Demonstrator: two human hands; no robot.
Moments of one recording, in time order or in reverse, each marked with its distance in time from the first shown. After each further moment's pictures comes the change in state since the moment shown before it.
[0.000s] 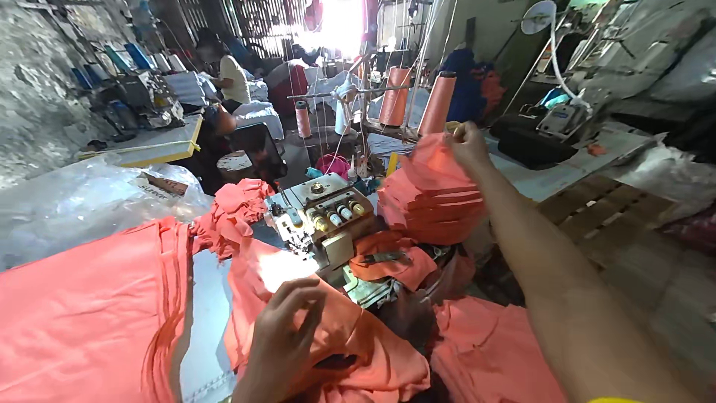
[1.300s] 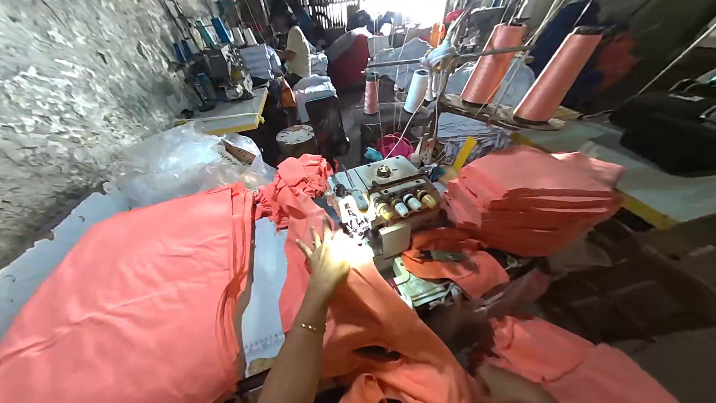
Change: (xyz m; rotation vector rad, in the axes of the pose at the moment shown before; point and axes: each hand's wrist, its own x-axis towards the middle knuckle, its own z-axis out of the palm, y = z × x) left_hand 0.059 -0.095 0.013 0.729 -0.502 -0.897; right_hand -0.344 0.052 0.100 -0.228 -1.578 0.288
